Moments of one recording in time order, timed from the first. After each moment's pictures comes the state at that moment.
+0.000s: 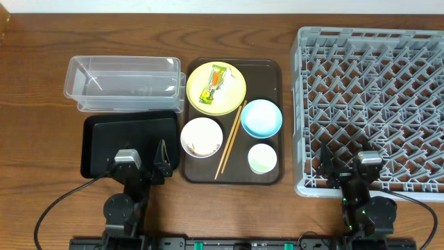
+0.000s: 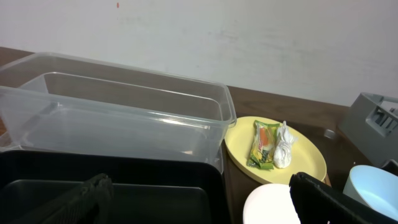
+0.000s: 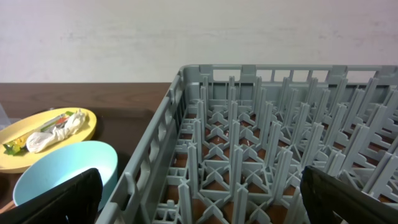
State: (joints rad) left arm -0.08 0.01 0.02 -0.11 -0.03 -0.22; right arm 0.02 0.02 0.01 -0.07 -0.07 0.06
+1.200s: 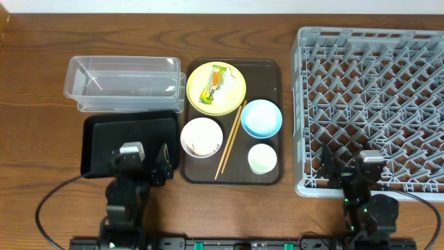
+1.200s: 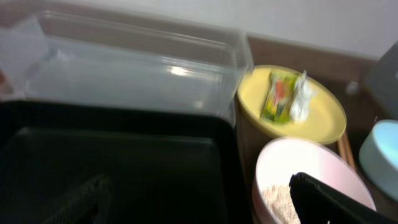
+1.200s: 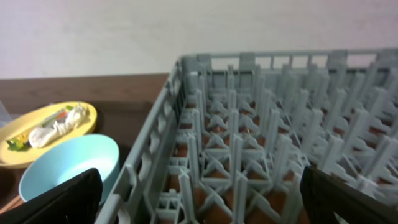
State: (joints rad) left arm -0.08 0.26 0.14 -0.24 -0.03 -0.22; right arm 0.02 0.04 0.07 -0.17 -0.05 0.09
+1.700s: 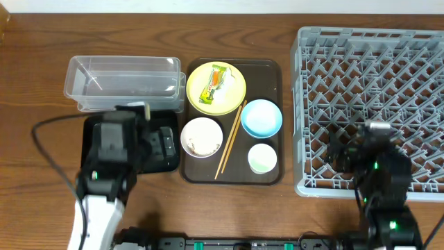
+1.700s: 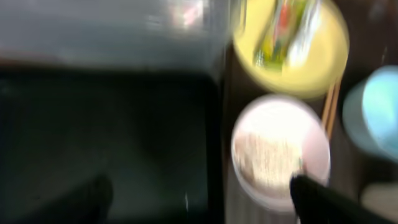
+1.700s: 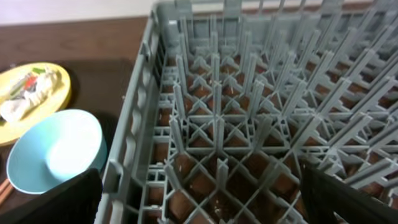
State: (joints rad) left arm -0.08 0.98 0.81 -0.76 0.07 -0.22; right arm 0.02 0.62 0.50 -0.41 0.00 0.09
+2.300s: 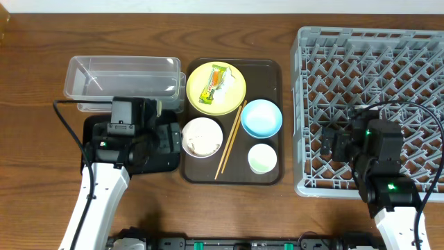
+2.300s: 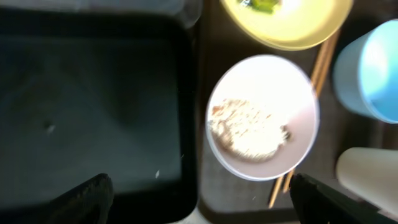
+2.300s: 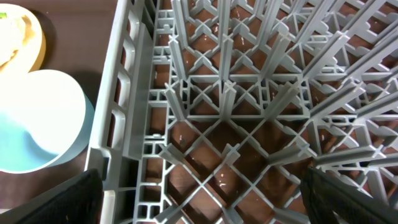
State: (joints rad) left arm -0.08 1.17 0.89 -0.81 0.21 -0.22; right arm 0.02 0.90 0.63 -0.48 -0.02 0.09
